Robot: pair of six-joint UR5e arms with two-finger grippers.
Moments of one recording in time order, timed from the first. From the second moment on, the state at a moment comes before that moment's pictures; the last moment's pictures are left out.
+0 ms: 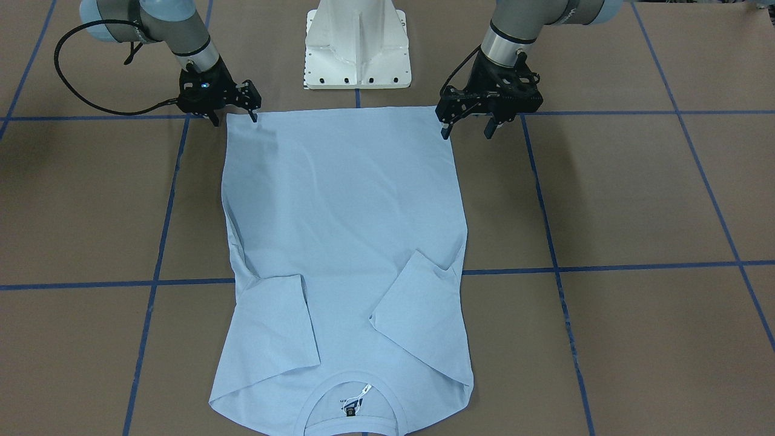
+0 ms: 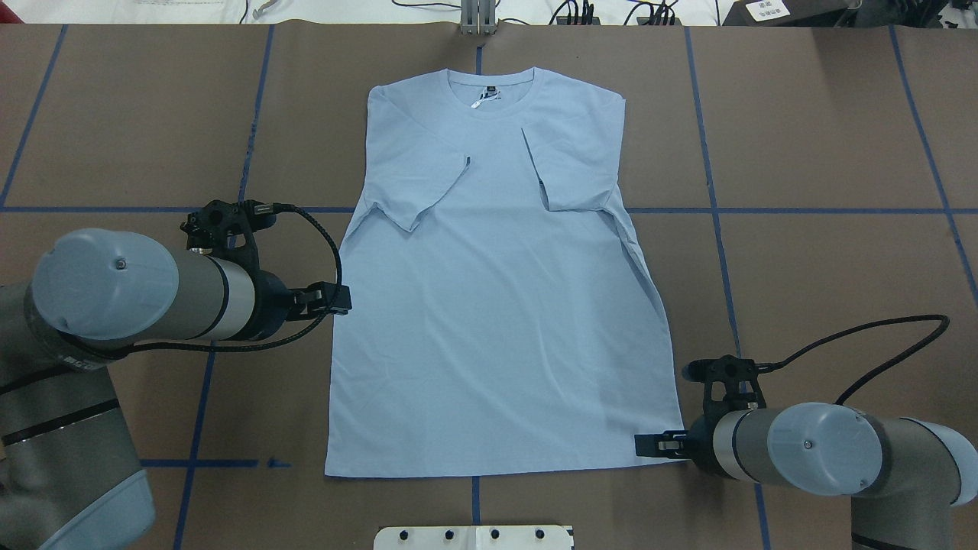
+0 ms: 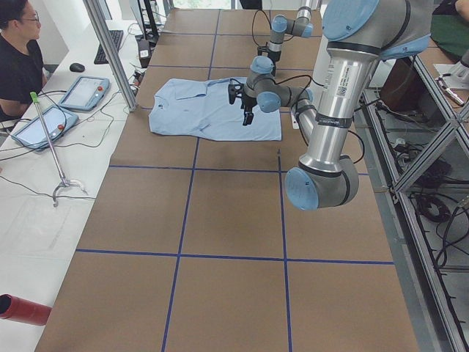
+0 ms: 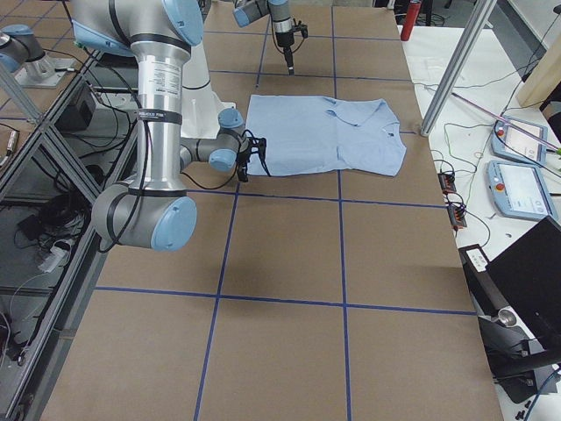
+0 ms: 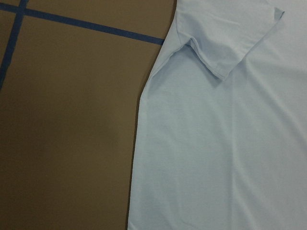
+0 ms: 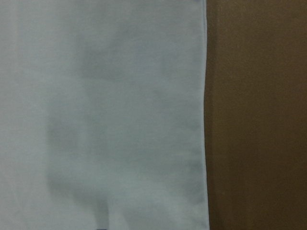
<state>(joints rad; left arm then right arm) -0.50 -1.85 -2.10 -1.75 -1.76 -1.43 0.20 -1.61 2.02 -1.10 1.65 1.43</state>
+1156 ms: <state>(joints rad) -0.50 -1.85 -2.09 -1.74 -1.75 -1.42 0.21 -1.61 2.03 -1.10 1.67 1.43</state>
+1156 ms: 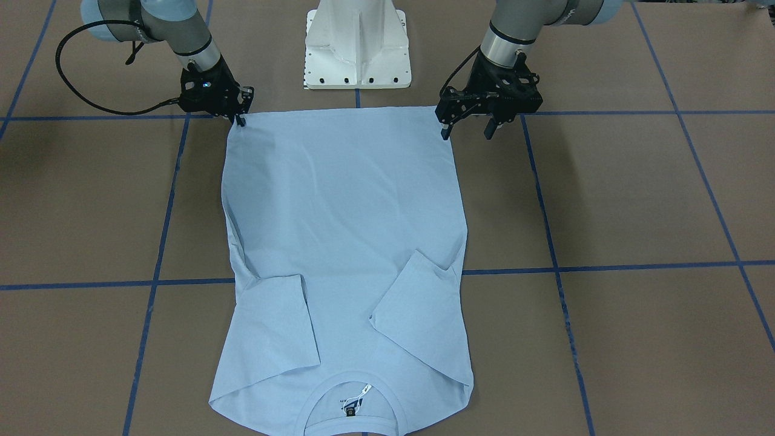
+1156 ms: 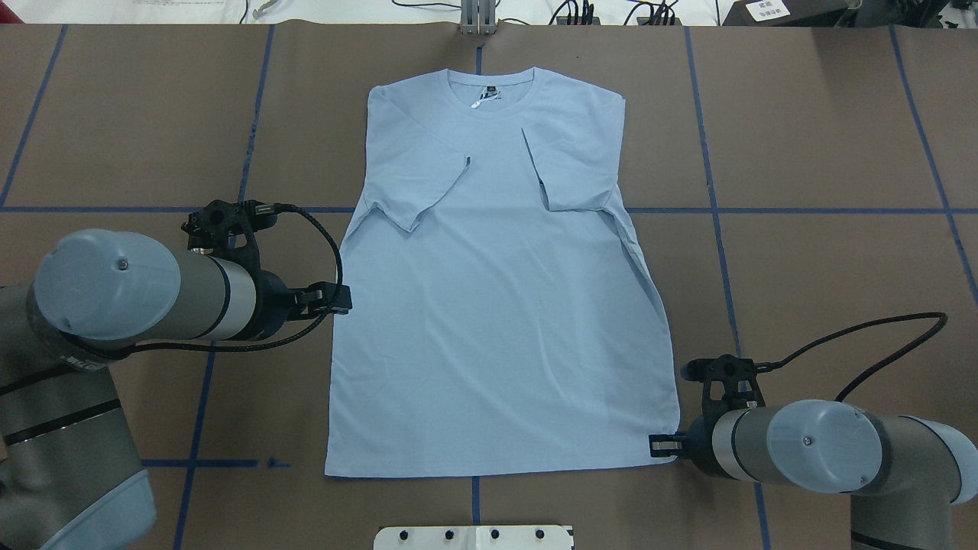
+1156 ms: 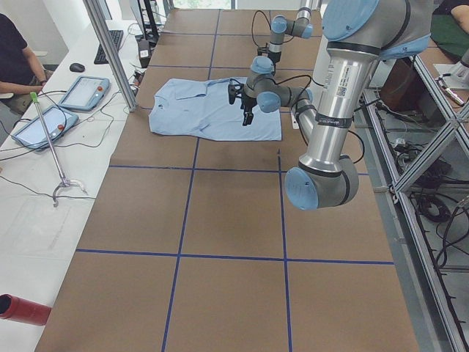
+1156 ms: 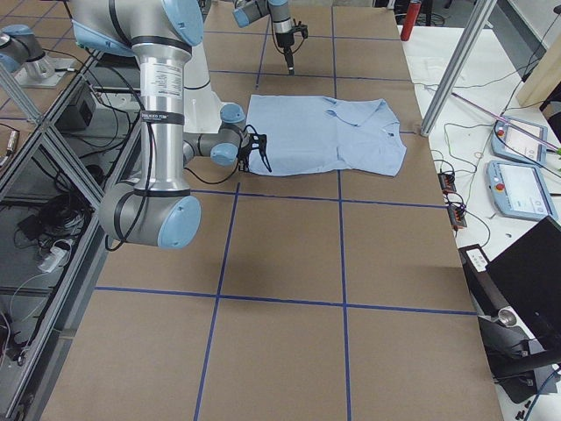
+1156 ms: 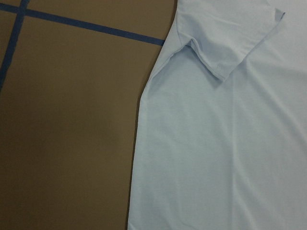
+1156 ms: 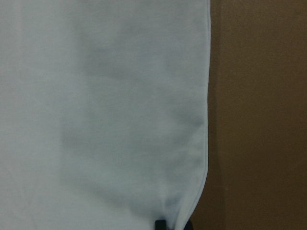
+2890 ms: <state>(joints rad) -0.18 -1.84 -1.96 -1.73 -1.63 -1.78 0.22 -1.60 2.10 -1.09 1.64 1.43</state>
